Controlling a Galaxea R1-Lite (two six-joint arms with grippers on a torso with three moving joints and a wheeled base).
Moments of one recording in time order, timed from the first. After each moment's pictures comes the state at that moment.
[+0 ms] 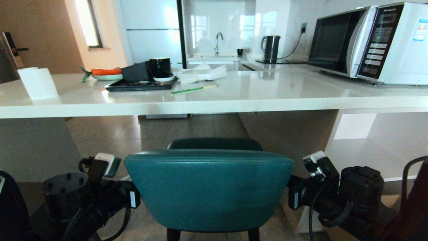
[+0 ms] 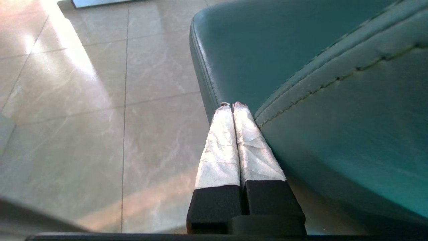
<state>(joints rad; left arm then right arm) -0.41 1.85 -0.11 -1.52 0.08 -0.06 0.52 1.98 -0.25 -1.52 0.09 0.02</state>
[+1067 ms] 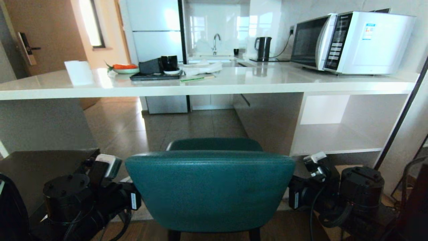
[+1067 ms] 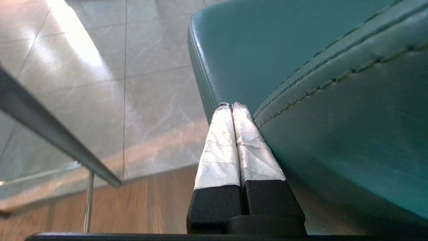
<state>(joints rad) -0.45 1.84 -0.10 -1.52 0.10 -0.07 0.53 1.98 -0.24 -1.52 0.08 0.02</state>
